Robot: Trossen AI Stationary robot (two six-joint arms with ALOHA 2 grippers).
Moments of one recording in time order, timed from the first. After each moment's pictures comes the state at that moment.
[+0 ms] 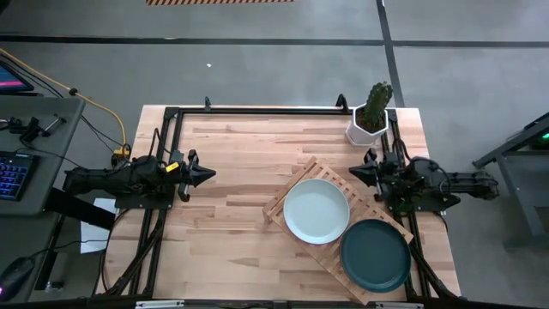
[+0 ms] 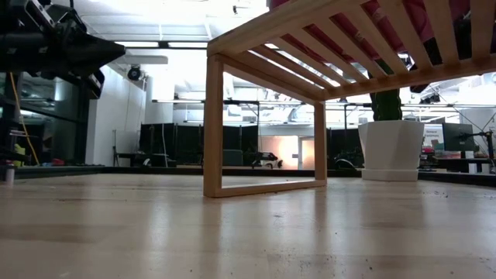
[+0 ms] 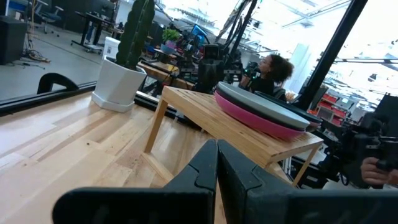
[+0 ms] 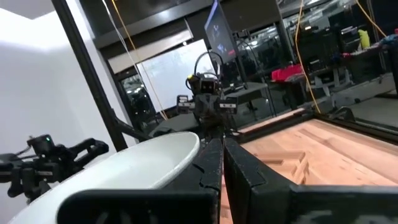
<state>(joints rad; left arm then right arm) 0.00 0.01 0.01 0.09 -0.06 -0.36 -0.01 0.00 0.02 0.21 0.03 0.34</state>
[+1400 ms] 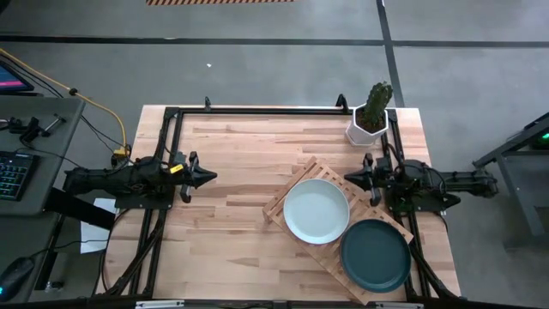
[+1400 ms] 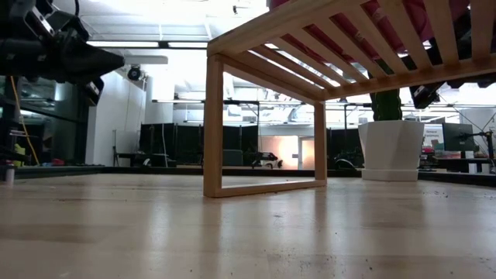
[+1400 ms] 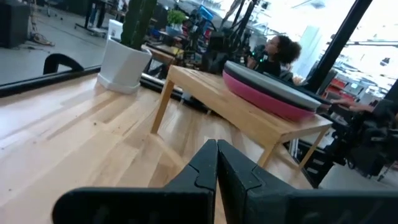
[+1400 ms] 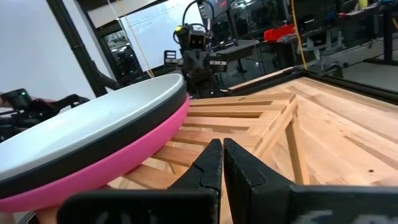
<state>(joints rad) 0.00 0.00 0.01 0.02 -0.06 -0.36 0.02 0.00 0.01 0.02 0.05 0.31</state>
